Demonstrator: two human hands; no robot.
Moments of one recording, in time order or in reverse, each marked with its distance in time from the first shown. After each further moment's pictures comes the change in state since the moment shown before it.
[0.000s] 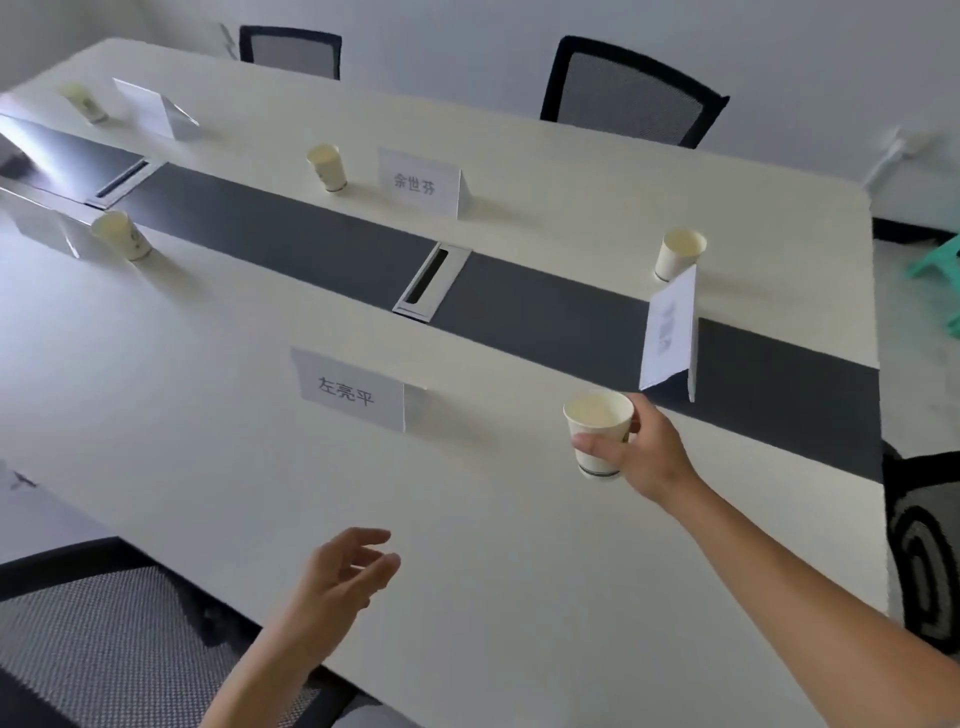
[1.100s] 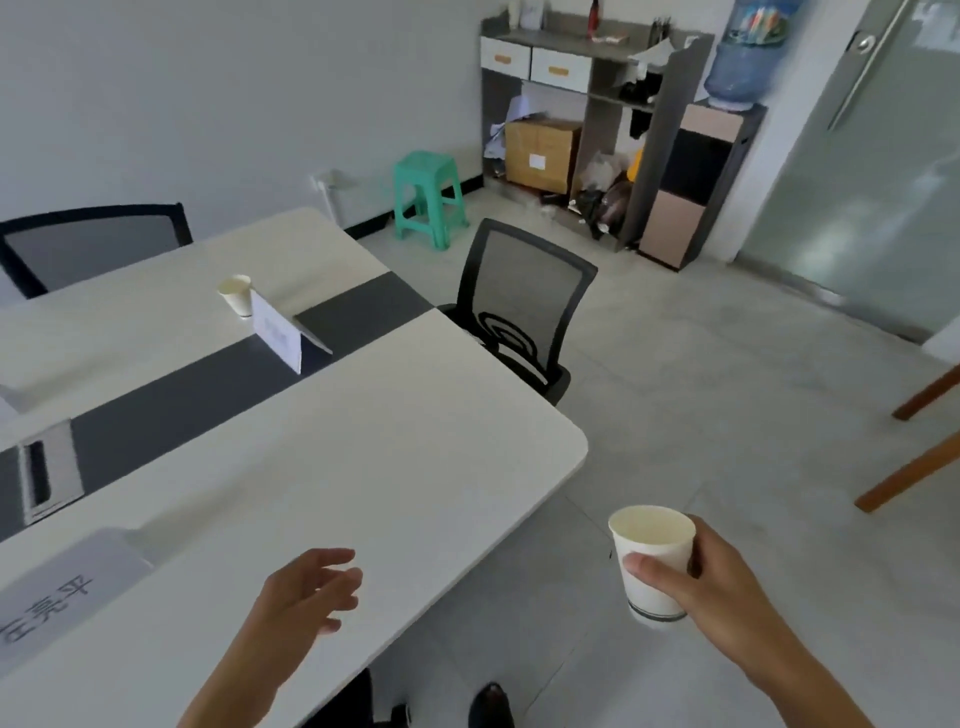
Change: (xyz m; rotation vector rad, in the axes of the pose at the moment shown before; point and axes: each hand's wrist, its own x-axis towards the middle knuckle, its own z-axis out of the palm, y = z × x) left_hand -0.094 -0.018 0.010 0.408 -0.769 0.370; right_hand -0.539 0.069 0.129 0.488 0.981 0.397
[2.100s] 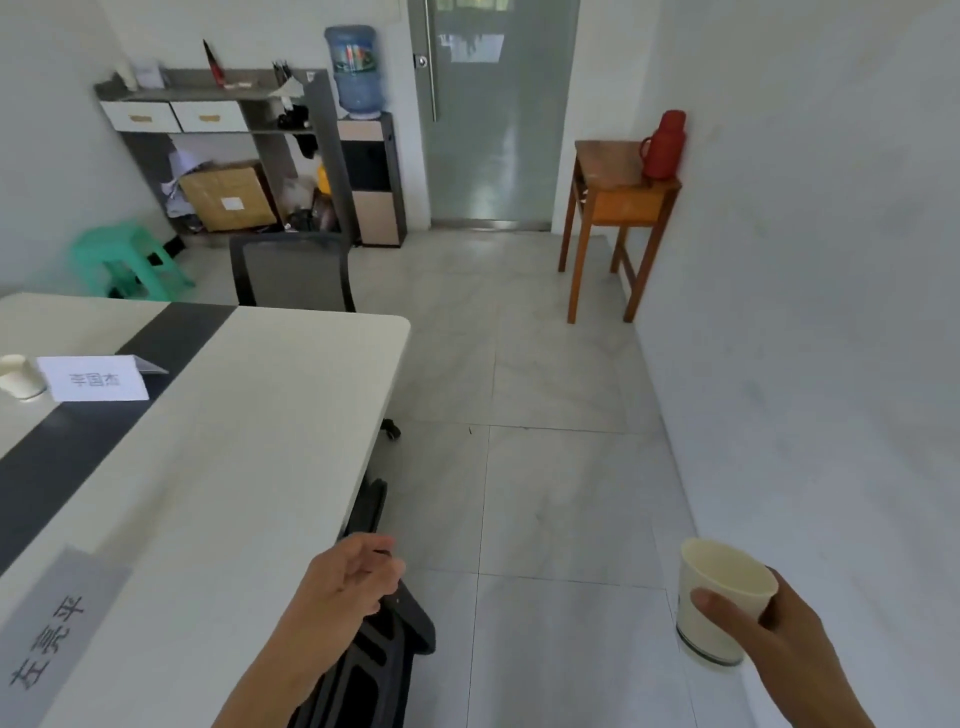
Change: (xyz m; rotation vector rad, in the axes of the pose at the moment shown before) left_hand -0.208 -0.138 -0.166 0.404 -0.734 0.355; right_hand -0.539 0.121 0.265 0.276 0.866 0.198
